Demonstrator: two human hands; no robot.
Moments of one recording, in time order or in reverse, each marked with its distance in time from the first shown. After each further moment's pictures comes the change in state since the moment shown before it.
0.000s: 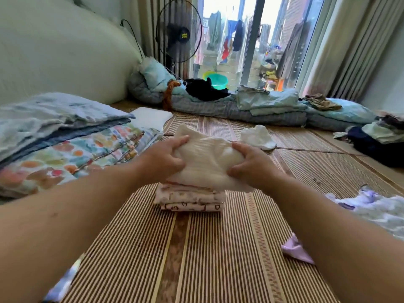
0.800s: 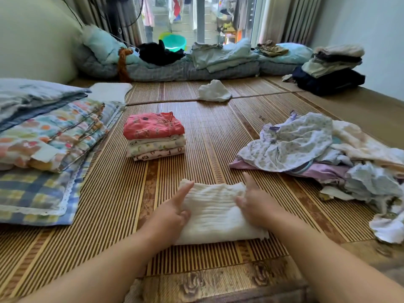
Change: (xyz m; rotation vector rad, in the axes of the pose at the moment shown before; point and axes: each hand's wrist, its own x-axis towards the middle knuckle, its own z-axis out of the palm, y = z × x) left_hand -0.205 0.027 0.136 -0.127 -0.408 -0.202; right_hand -0.237 0.095 0.008 -0.219 -0.185 0.467
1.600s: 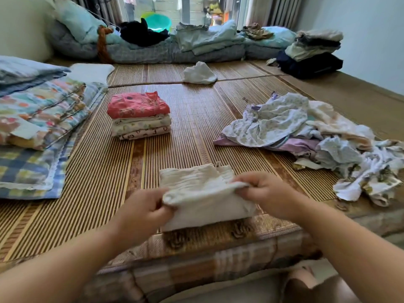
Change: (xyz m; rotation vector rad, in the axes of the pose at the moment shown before) left_hand -0.063 -0.011 -0.003 -0.032 -0.082 0.353; right_hand -0.090 0.026 -0.033 0.404 -0.186 -0.374
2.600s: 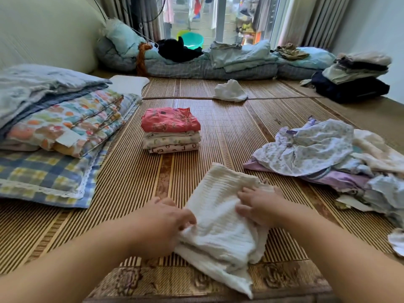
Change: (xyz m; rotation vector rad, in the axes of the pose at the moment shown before) left_hand 0.025 -0.003 -0.044 0.822 -0.358 -0.160; right_hand 0.113 0.011 0.015 -0.934 -0.199 0.235
